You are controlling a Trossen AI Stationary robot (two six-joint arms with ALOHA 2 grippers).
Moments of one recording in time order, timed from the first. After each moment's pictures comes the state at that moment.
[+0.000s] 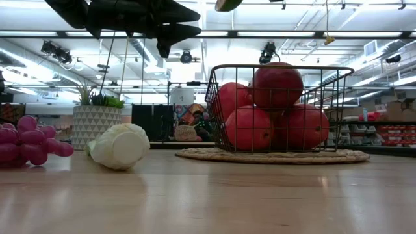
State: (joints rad) left arm 0.12 1.27 0.66 0.55 0.13 -0.20; right arm -0.09 1.32 1.44 -0.42 0.12 2.13
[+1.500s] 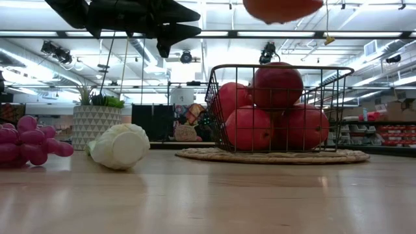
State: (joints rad) left arm 0.11 1.27 0.66 0.55 0.13 -0.20; right arm -0.11 1.32 1.44 -0.98 -0.31 -0.16
